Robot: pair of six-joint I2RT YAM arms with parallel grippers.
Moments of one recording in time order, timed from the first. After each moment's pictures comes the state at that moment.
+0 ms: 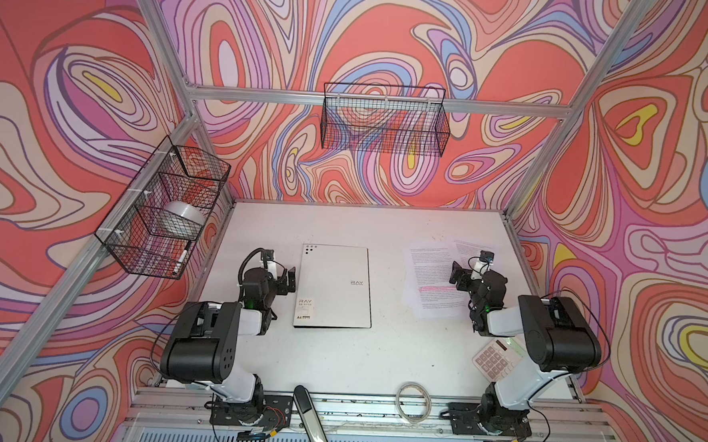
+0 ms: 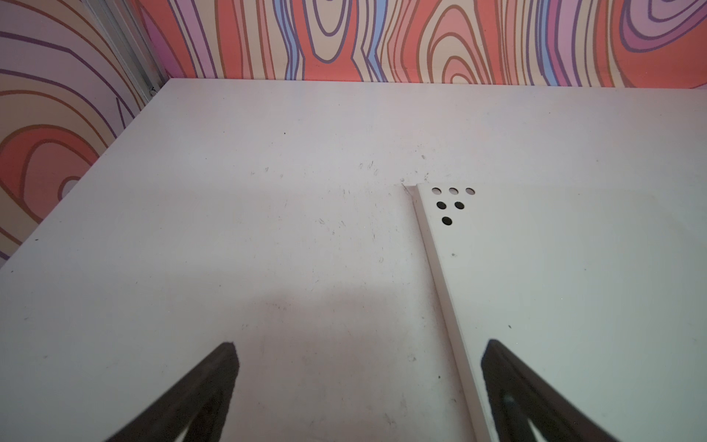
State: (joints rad) left arm 0.03 1.55 0.36 0.79 0.07 -0.03; right arm -0.03 1.72 0.45 0.99 0.02 0.09
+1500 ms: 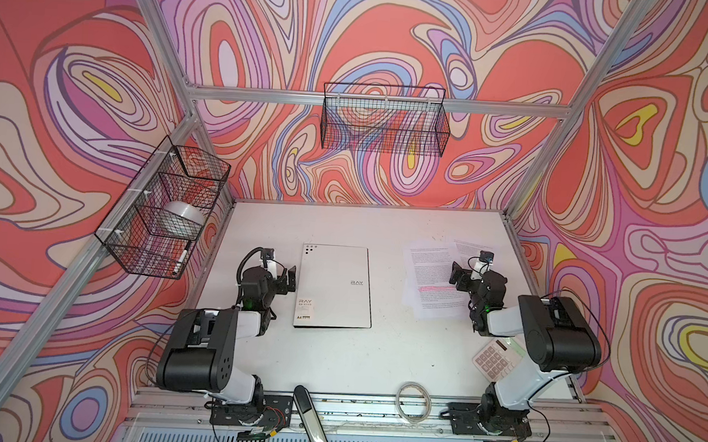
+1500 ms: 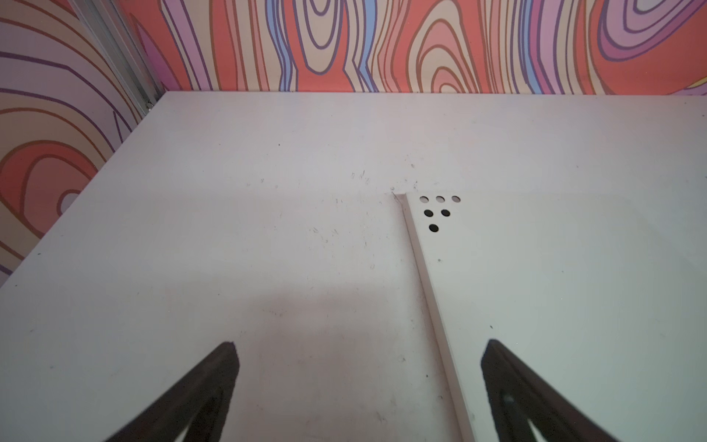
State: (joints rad) left arm 0.03 1.46 0.38 0.69 0.09 -0.02; right arm -0.03 1.72 0.45 0.98 0.02 0.09
